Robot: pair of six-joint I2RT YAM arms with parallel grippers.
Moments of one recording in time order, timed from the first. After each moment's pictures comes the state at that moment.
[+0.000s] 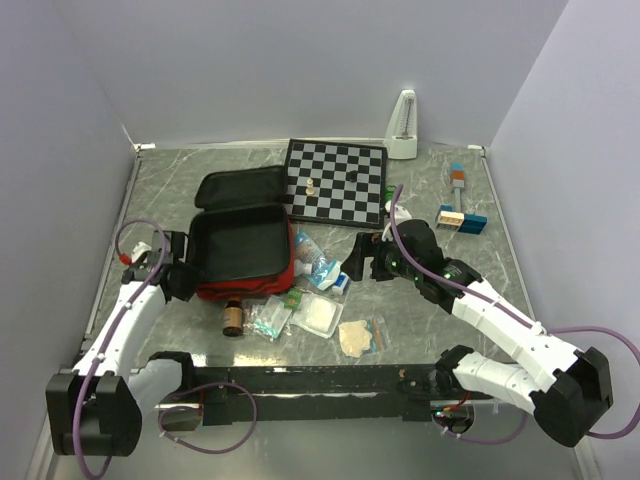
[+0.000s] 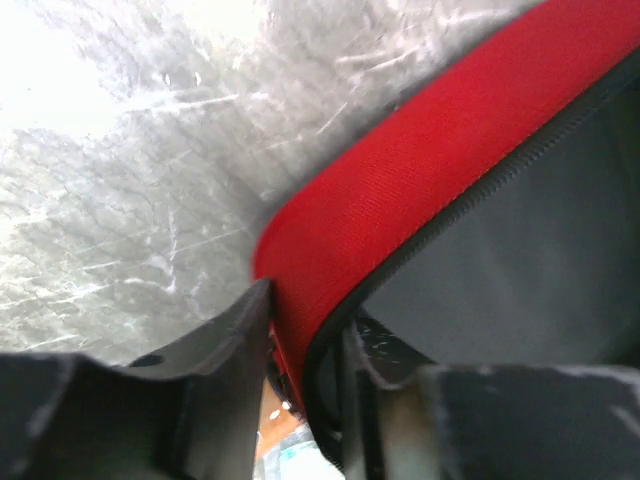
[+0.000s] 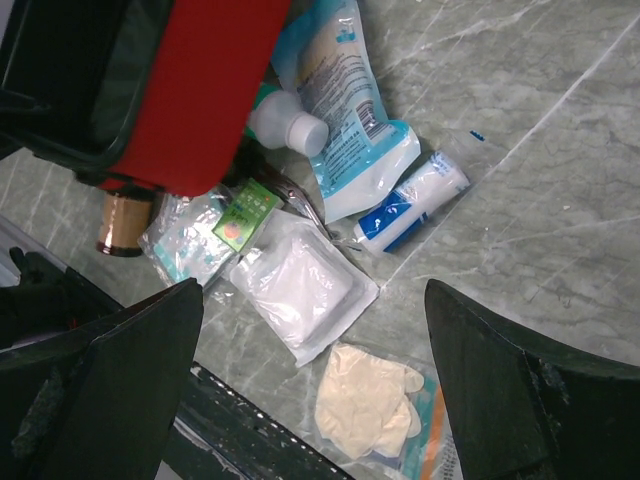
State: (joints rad) left arm -0.03 1.00 0.66 -0.74 -0.21 -1.12; right arm 0.60 0.99 0.76 -0.36 -0.12 0.53
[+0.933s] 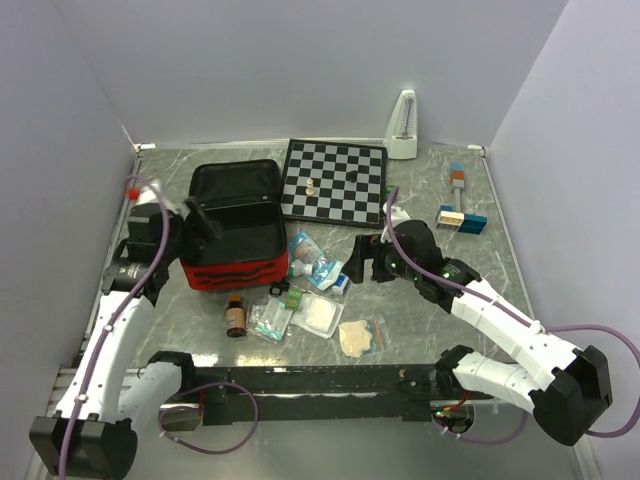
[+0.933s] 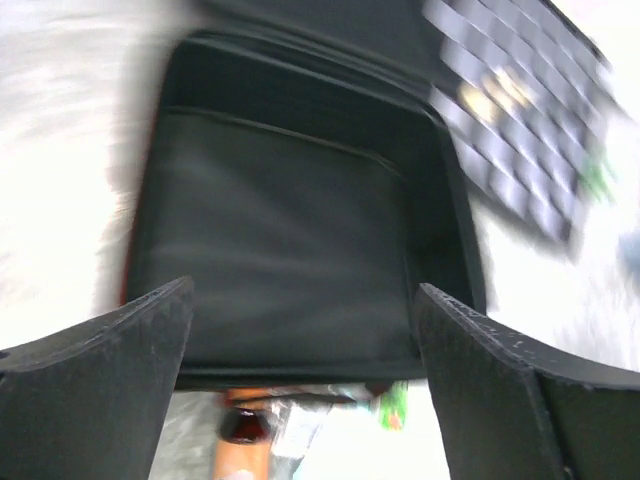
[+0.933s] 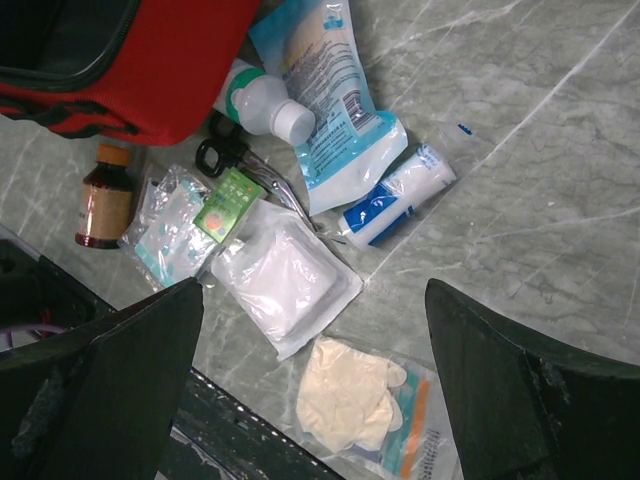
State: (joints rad) left arm -0.07 0.87 0.87 -0.53 -0.02 -0.56; right arm 0.60 1.00 0.76 -0.38 -0.12 0.49
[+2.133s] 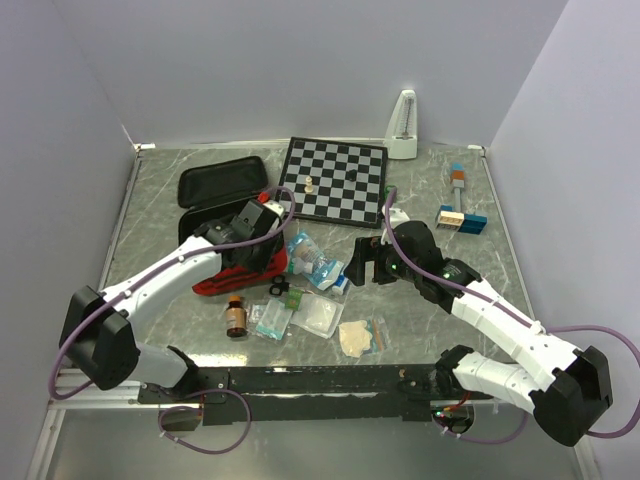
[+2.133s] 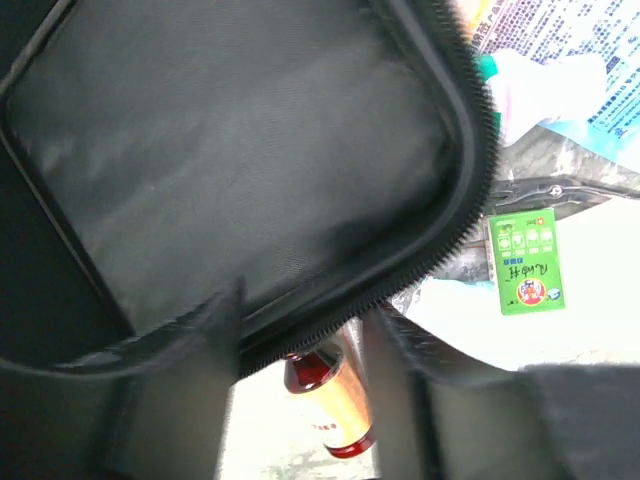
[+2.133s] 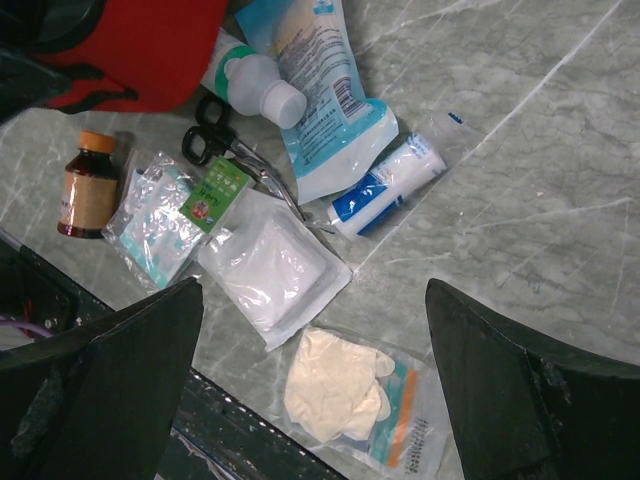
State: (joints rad) left arm -0.64 1.37 1.07 -0.74 -0.28 -0.18; right arm 0.60 1.00 0.76 -0.40 -0.11 0.46
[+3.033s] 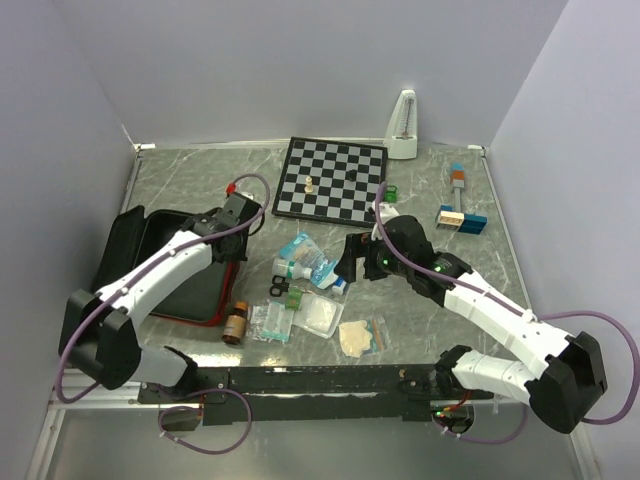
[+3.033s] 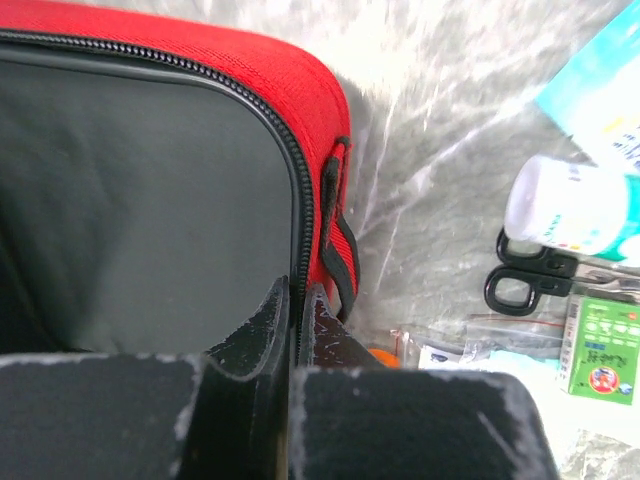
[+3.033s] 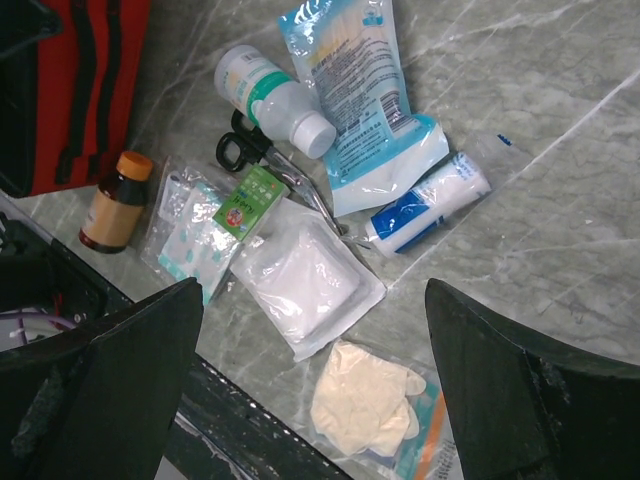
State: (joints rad) left arm -0.51 1.37 1.09 -0.79 -0.42 -0.31; right arm 0.64 1.07 0.81 -0.37 -0.14 0.47
